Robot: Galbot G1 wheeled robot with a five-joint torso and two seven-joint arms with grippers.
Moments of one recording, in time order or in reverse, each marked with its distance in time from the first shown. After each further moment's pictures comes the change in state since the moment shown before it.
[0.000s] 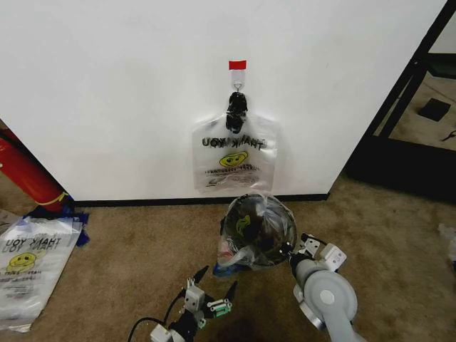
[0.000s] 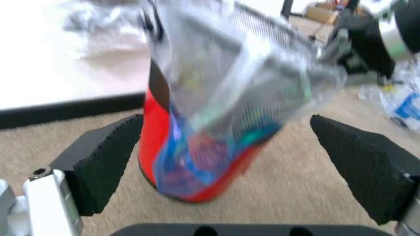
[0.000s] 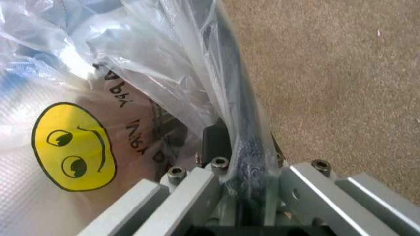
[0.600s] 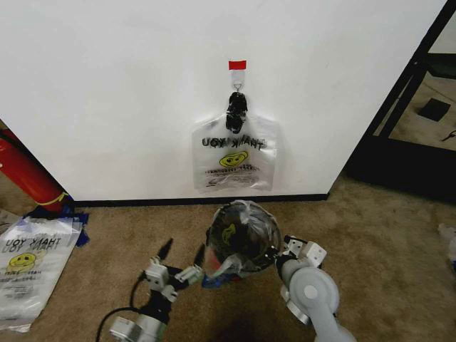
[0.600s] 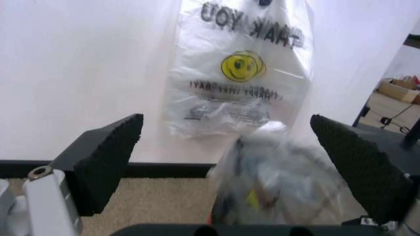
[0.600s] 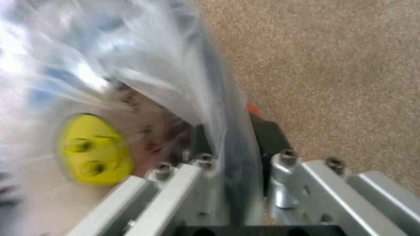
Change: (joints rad) left arm 0.103 -0.074 -0.269 -0.162 -0.138 -0.026 -0.063; right arm 0.073 -0.001 -0.094 -0.091 0.001 -0.048 0.017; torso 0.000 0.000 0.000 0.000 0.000
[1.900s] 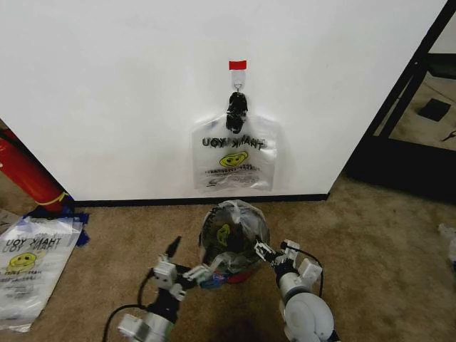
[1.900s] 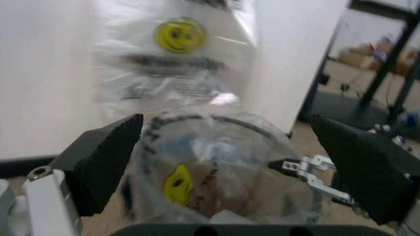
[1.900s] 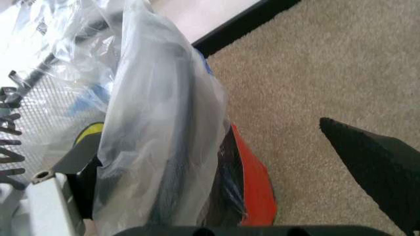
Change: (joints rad) left arm -0.137 0.033 0.221 0.033 0.127 0.088 -0.053; right arm -0.130 -0.030 -0.003 -0.085 -0.399 0.278 -0.472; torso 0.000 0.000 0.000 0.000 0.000
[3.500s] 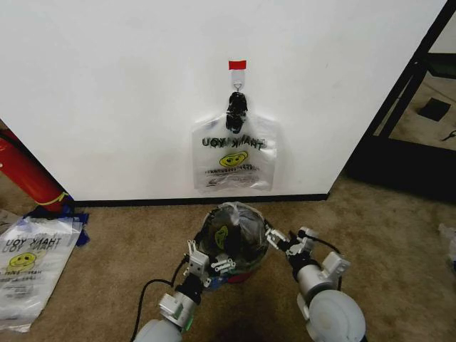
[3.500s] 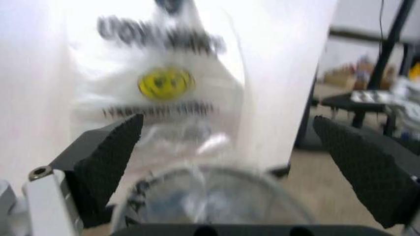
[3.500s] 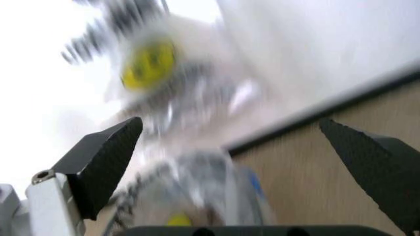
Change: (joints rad) left arm -0.145 -0.008 0.037 0.031 -0.009 -0.057 0.000; right arm -0.098 -0.053 0.098 0.268 -0.072 0.117 -0.166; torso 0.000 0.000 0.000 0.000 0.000
